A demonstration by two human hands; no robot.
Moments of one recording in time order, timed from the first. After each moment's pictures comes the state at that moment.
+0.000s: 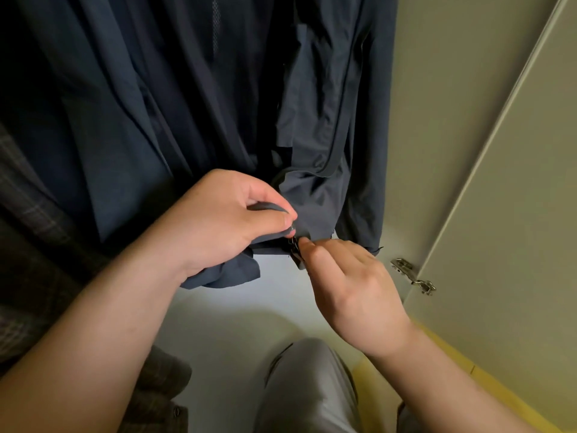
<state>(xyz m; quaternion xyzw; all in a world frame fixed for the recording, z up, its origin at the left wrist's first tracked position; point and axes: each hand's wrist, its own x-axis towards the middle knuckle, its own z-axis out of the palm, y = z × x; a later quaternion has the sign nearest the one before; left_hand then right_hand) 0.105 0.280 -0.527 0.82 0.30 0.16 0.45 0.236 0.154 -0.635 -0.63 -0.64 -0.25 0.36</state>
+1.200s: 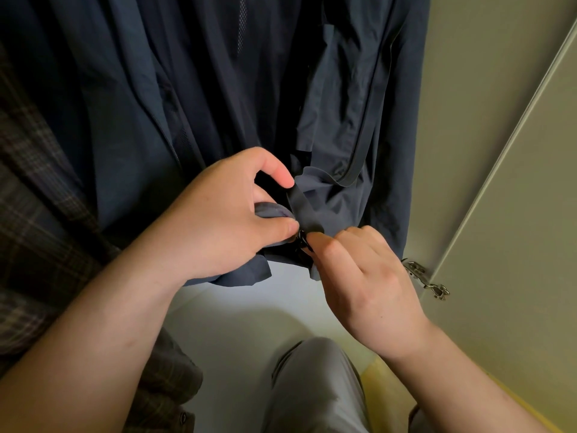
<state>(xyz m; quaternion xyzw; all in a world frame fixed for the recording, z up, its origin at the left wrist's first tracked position) 0.079 0.267 -0.516 0.86 0.30 0.20 0.36 0.218 0.151 -0.616 -0.60 -0.65 -0.27 0.36</state>
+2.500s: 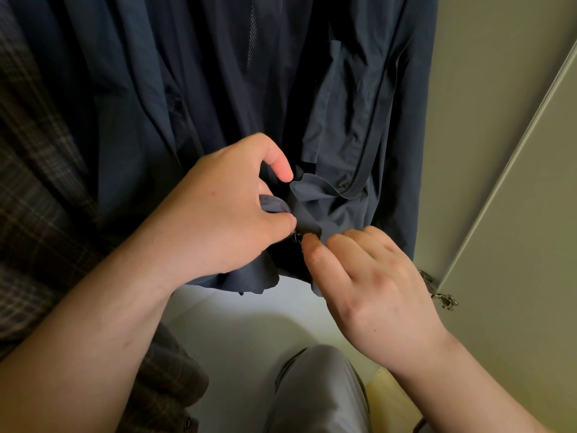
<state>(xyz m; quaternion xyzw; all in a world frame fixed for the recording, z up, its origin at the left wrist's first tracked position) 0.073 0.254 -0.493 0.89 0.34 0.23 0.22 0.204 0.141 -0.587 -0.60 -0.67 -0.33 0.29</state>
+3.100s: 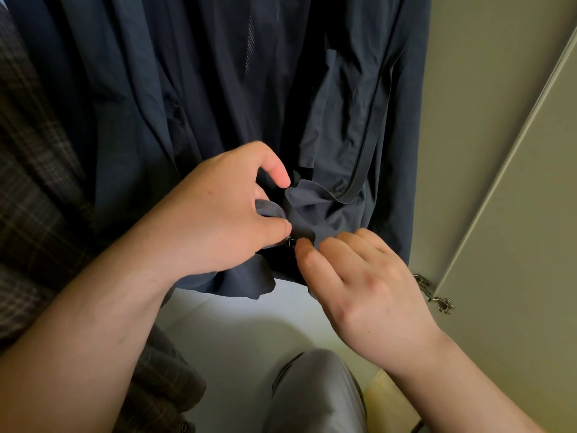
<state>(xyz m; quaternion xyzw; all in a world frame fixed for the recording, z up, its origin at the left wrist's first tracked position) 0.073 0.258 -0.489 0.89 0.33 0.19 0.23 0.204 0.143 -0.584 -0.59 -0.67 -0.35 0.28</state>
